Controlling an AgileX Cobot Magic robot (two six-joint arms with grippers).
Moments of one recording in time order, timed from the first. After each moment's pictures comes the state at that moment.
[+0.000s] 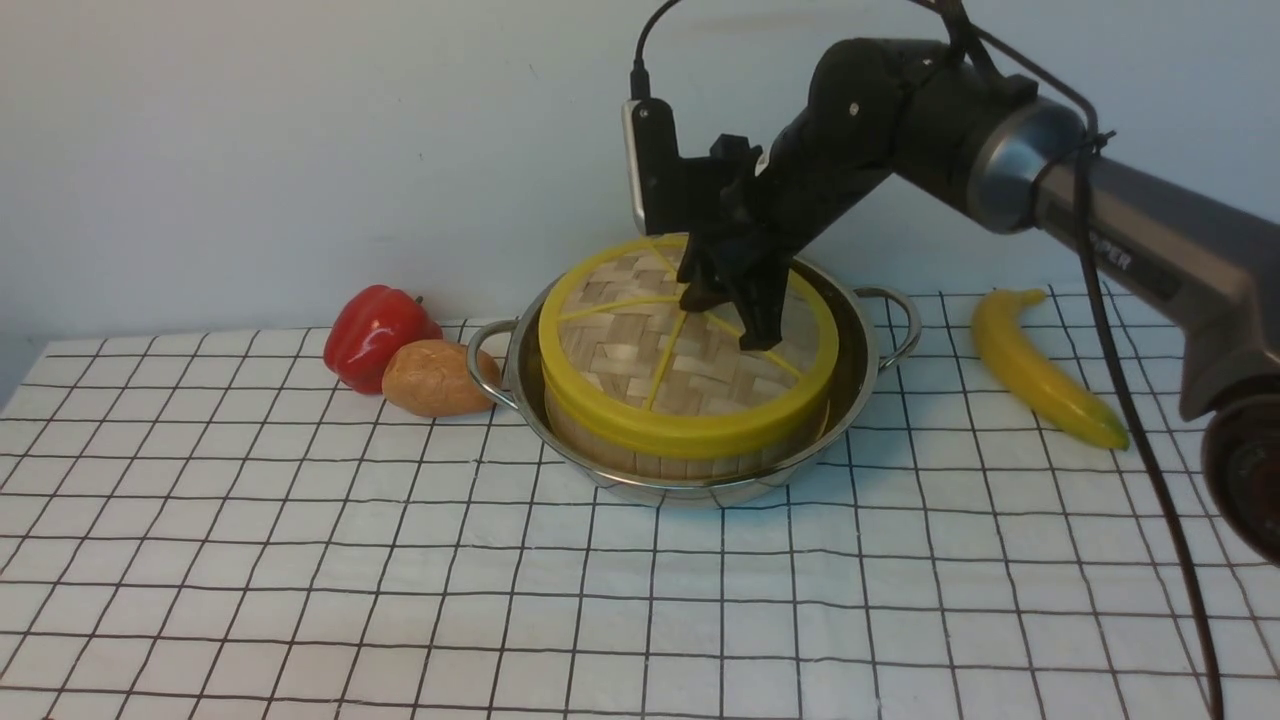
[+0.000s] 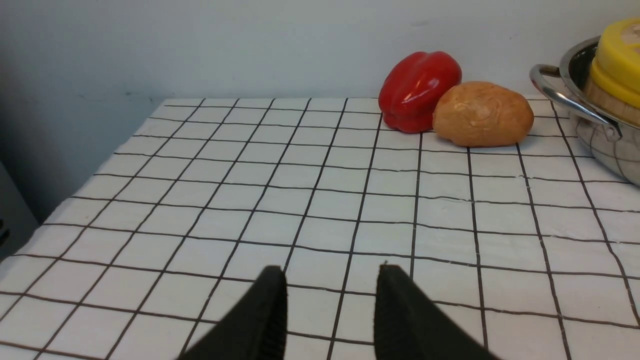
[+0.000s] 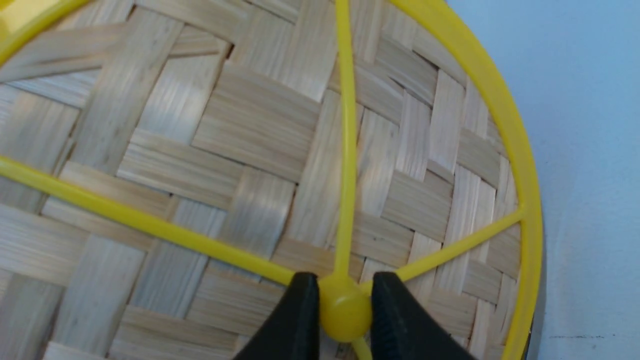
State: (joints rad) right arm 0.46 2.35 -2.21 0.29 1.01 -1.29; left arm 0.16 0.00 0.01 -0.03 0.33 0.07
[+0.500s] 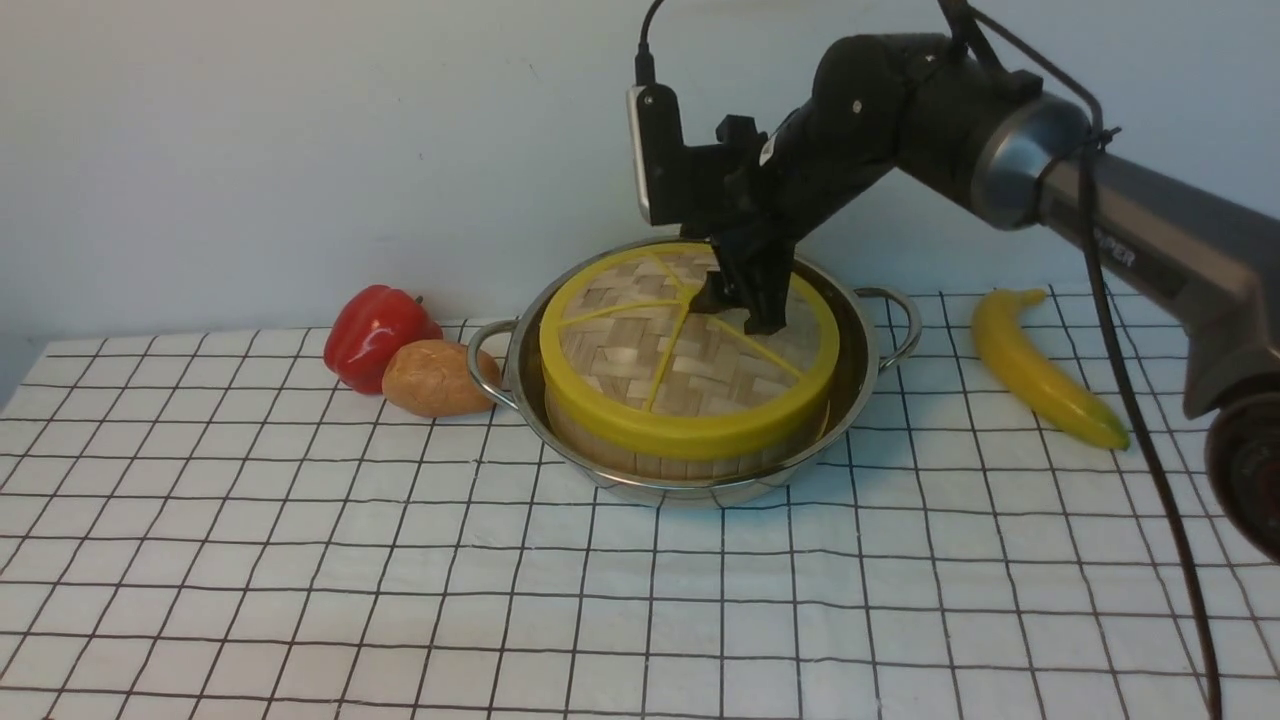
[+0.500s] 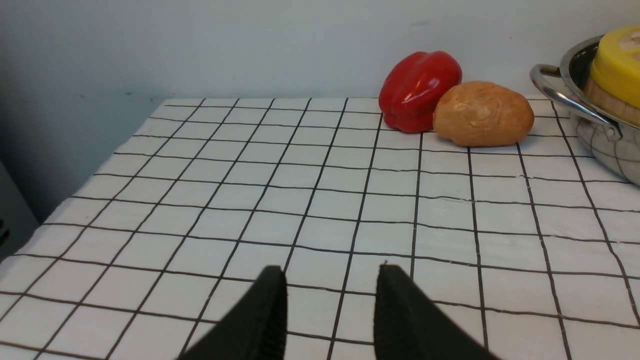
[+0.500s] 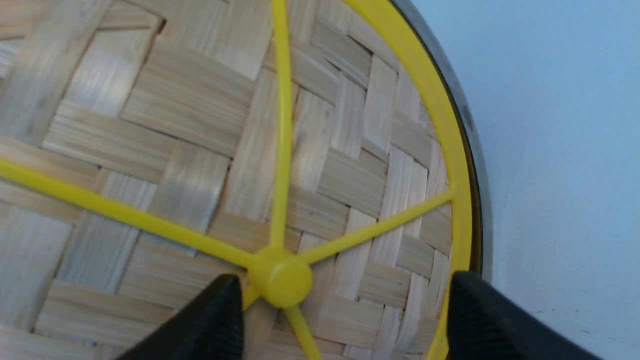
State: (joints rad) right arm 0.46 2.34 -2.21 0.25 0.96 -1.29; left arm 0.16 0.00 0.01 -0.03 0.33 0.07
